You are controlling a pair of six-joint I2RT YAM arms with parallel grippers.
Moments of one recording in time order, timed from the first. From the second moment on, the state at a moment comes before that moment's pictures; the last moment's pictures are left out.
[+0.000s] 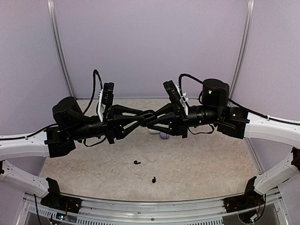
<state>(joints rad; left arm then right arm) -1.01 1.14 0.81 0.52 0.39 -0.16 0.97 1.34 1.11 0.16 -0.70 0.03</state>
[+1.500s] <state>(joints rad) -0.98 1.10 0.79 0.42 0.32 -0.10 0.98 1.33 1.11 0.02 -0.63 -0.11</state>
